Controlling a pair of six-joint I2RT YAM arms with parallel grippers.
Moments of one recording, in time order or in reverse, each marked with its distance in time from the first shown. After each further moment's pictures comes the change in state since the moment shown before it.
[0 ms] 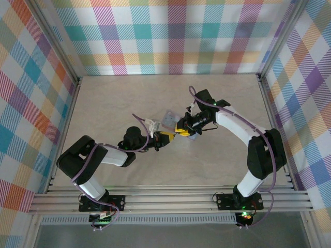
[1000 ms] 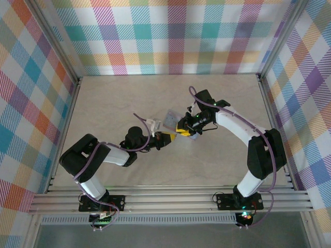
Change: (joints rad) left arm -0.018 0.036 0.020 0.029 -0.008 -0.127; right arm 0.002 0.000 -0.006 0.007 0.043 0.004
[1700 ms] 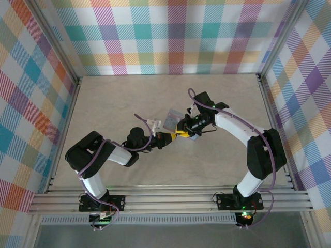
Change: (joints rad) left arm -0.007 0.064 0.008 0.072 -0.036 -0.077; right arm 0.010 0.000 -0.042 0.053 0.008 0.005
